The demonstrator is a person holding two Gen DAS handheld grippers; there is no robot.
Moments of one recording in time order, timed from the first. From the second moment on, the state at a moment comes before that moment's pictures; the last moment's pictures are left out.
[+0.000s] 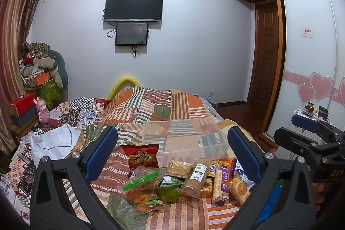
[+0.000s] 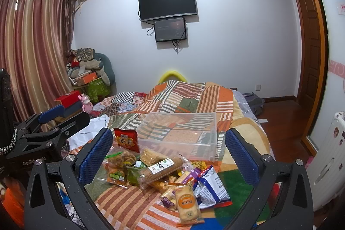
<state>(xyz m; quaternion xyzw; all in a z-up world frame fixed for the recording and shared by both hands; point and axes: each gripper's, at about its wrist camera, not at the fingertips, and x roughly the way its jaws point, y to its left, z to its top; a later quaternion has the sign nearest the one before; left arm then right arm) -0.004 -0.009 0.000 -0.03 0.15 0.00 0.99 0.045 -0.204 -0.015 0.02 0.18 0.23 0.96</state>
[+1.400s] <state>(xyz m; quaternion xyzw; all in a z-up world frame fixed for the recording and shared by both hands) 0.026 0.017 -0.034 -0.04 0.25 -0.02 0.97 0.069 -0.212 -0.047 0.00 0.24 0.22 0.95</state>
